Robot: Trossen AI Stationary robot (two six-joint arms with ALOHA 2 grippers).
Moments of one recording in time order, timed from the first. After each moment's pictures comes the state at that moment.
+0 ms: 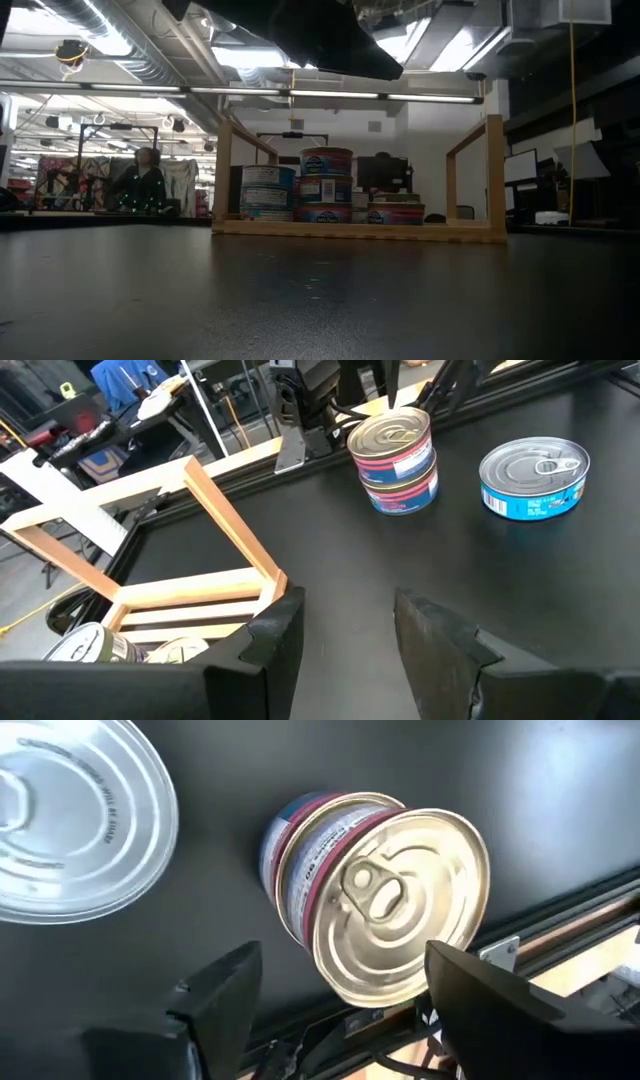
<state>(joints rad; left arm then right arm) -0.24 1.76 1.08 0.27 -0.41 0.24 0.85 1.67 1.23 -1.48 0.13 1.02</state>
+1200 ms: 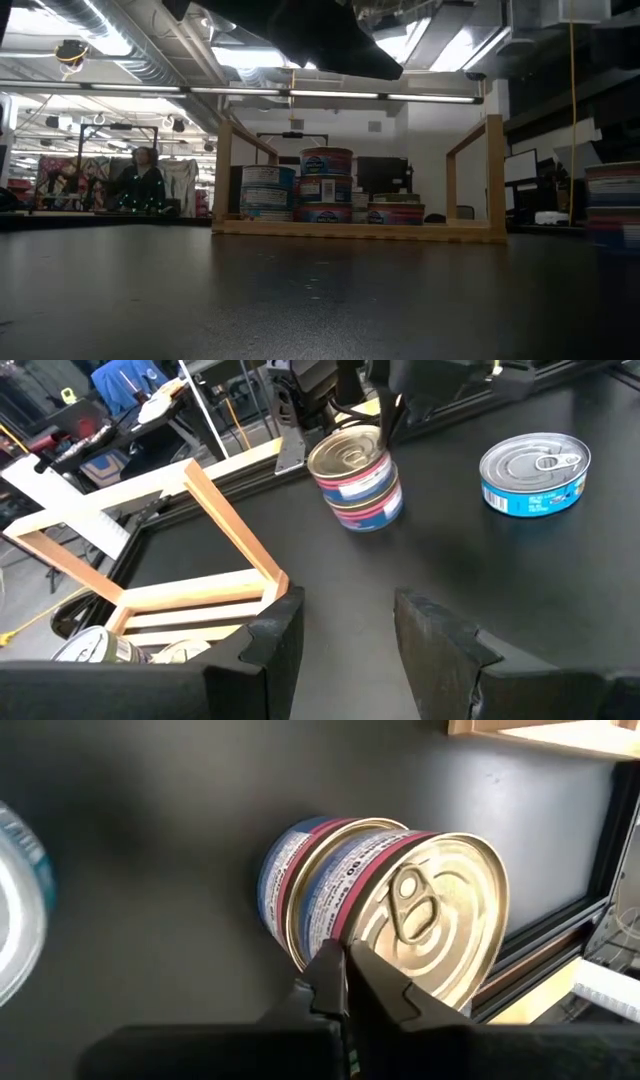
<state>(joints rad) -0.24 1.76 1.08 0.27 -0.41 0.26 0.78 1.67 1.11 -1.40 0.29 0.96</state>
